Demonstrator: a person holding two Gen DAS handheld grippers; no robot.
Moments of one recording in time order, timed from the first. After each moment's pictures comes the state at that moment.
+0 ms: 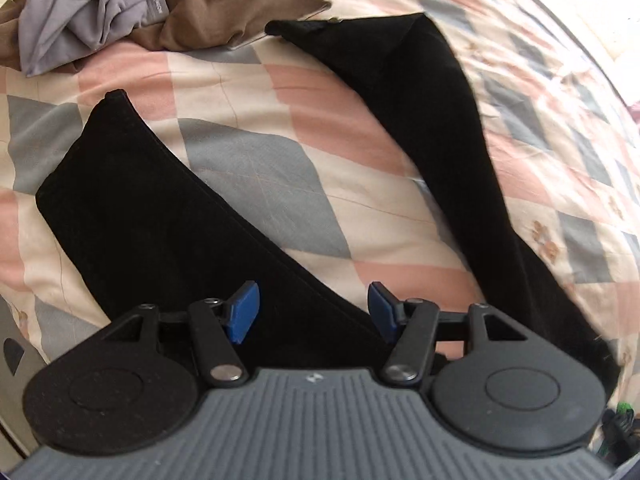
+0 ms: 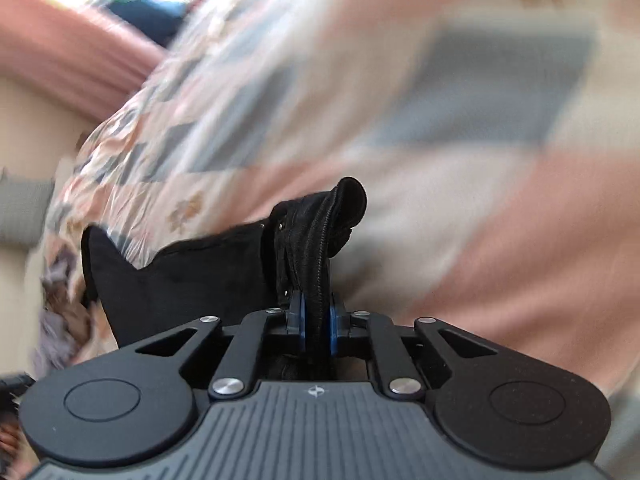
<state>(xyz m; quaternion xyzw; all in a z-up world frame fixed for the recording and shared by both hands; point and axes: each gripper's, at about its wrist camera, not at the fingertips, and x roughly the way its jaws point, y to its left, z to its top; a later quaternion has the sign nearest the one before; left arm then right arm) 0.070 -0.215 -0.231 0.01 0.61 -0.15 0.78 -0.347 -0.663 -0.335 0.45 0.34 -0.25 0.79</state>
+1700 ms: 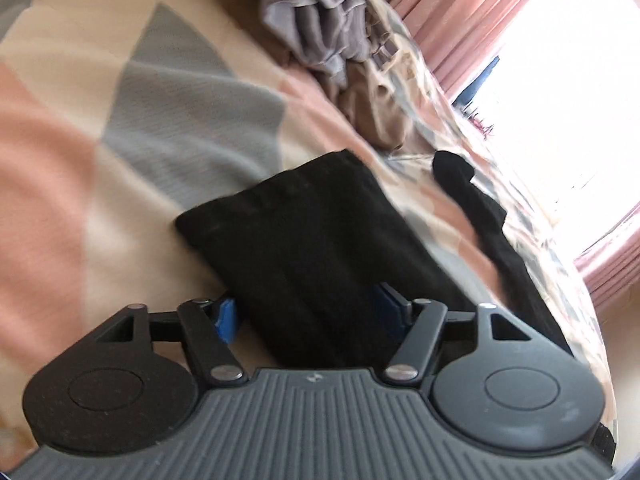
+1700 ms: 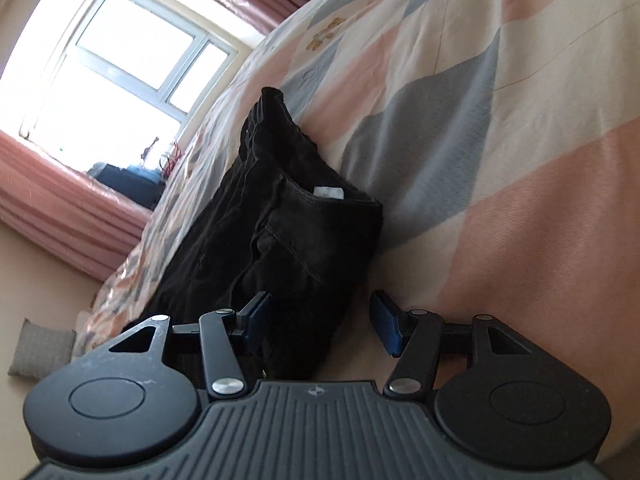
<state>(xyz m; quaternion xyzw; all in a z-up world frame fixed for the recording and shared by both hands) 0.116 0.026 -0.379 -0.20 0.41 -0.19 0.87 -0.527 -0.466 -0.401 0.55 0.09 -0.38 0.74</state>
